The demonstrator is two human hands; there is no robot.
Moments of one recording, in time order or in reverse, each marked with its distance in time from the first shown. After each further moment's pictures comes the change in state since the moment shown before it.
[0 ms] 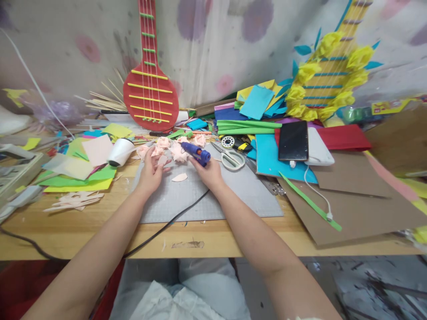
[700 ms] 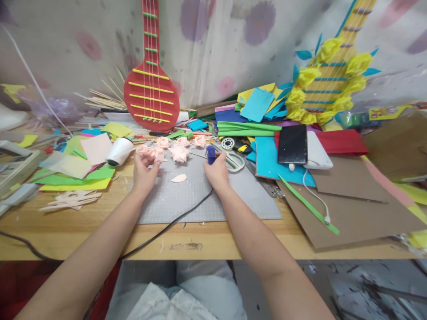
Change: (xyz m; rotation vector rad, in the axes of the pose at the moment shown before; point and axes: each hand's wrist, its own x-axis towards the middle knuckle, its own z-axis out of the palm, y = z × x) left_hand 0.005 0.001 -0.007 0.224 0.312 -0.057; right_hand 0.012 0.013 -0.013 -0.308 0.109 0.291
